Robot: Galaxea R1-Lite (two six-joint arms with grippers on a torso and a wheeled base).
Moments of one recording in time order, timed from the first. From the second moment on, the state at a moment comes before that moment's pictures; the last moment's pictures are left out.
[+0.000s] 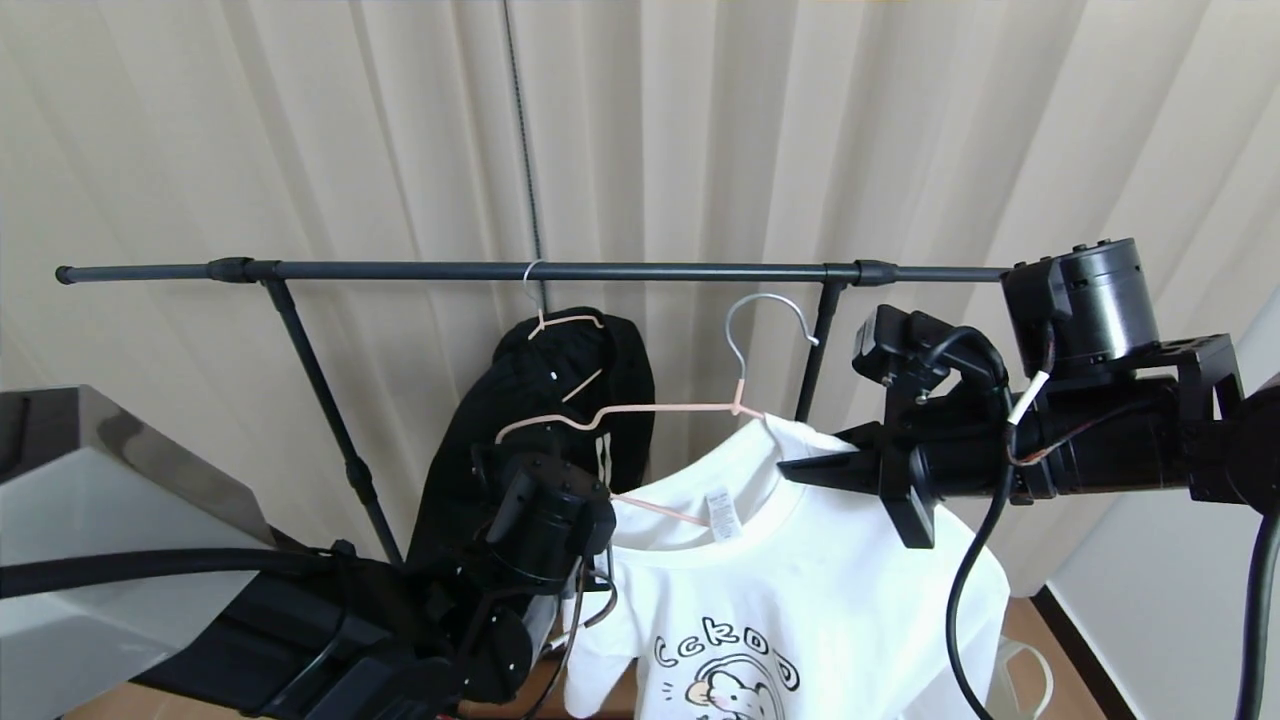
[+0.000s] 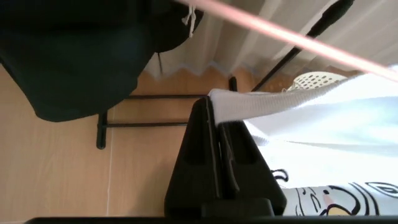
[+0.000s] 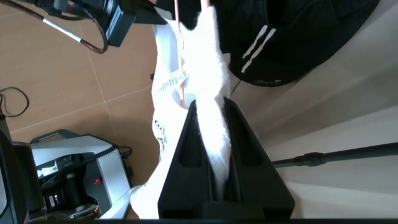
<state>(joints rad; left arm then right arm) -0.76 1.97 -0.77 -0.56 0.56 -0.47 0.46 1.65 -1.03 0.00 0.47 -0.47</state>
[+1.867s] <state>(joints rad) -0.61 1.78 -0.74 -0.56 0.56 -0.40 0.35 1.66 -0.90 -0.10 0.46 -0.75</state>
